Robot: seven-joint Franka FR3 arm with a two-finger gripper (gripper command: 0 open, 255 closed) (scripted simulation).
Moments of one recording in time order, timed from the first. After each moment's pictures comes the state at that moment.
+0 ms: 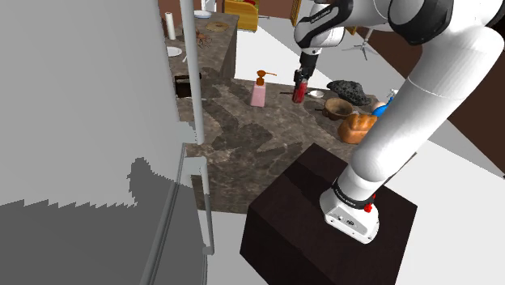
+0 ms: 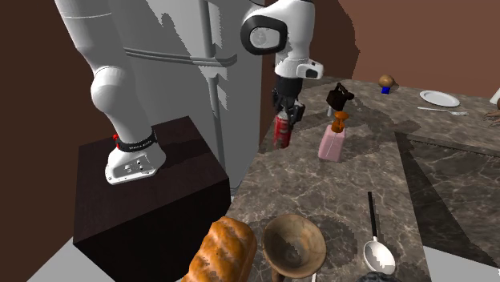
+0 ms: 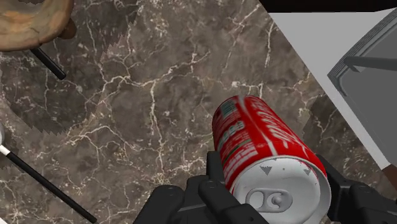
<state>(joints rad) -0.14 0.02 -0.46 -2.18 -0.02 2.20 -0.55</state>
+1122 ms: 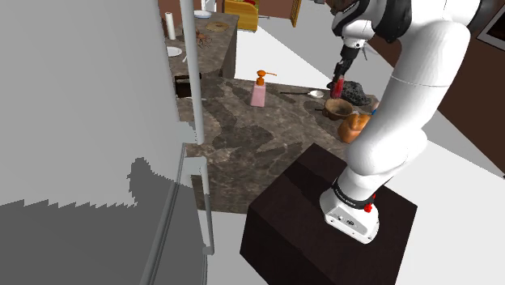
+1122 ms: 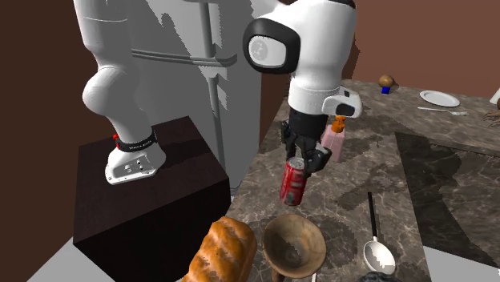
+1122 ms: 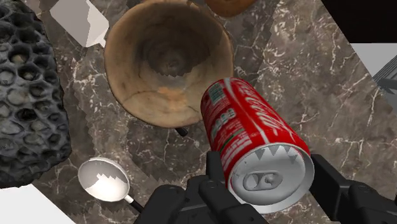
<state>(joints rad) -0.38 0.21 -0.63 -1.91 0.12 2.09 -1.02</state>
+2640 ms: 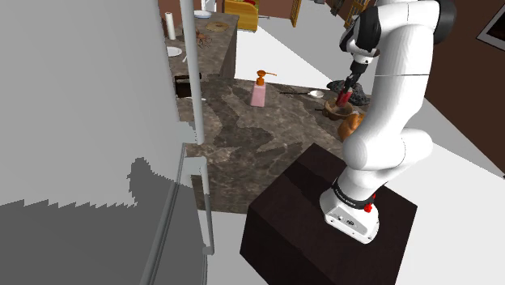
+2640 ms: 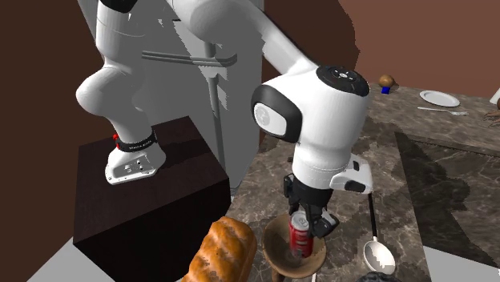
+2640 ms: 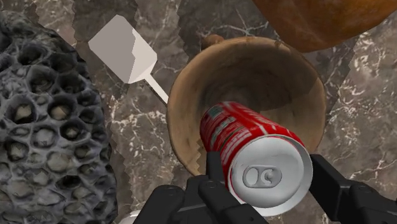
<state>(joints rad) -0.58 0.49 -0.61 -1.77 0.30 2.17 -1.27</state>
